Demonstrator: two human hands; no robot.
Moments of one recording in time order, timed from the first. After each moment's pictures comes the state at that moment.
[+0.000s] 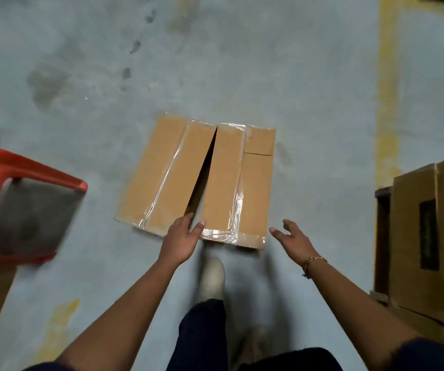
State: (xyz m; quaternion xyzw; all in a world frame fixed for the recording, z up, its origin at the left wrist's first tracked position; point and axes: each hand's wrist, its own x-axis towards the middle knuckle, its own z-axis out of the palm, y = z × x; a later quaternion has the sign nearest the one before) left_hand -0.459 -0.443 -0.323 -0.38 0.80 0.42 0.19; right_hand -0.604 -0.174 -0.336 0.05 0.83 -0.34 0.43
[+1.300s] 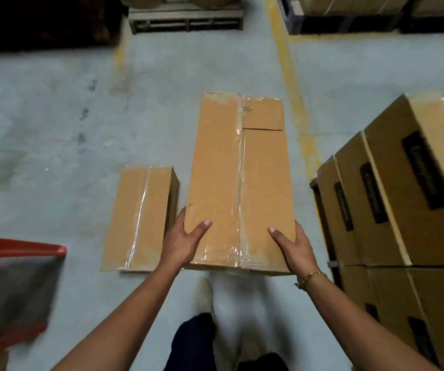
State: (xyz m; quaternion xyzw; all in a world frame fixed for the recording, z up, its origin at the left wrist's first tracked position) left_hand -0.513 -0.377 -0.141 -0.29 0.79 0.52 0.11; right_hand -0.559 -0.099 -0.152 0.19 0.79 -0.55 0.19
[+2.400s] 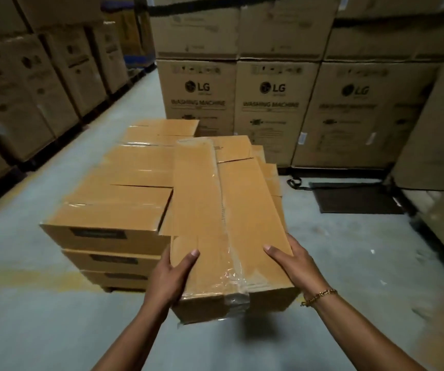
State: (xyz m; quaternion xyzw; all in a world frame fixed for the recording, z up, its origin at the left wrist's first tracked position) left_hand -0.390 0.029 0.137 0.30 0.76 0.47 0.34; right_hand -0.134 0.154 0.140 0.56 0.60 -0.51 -0.27
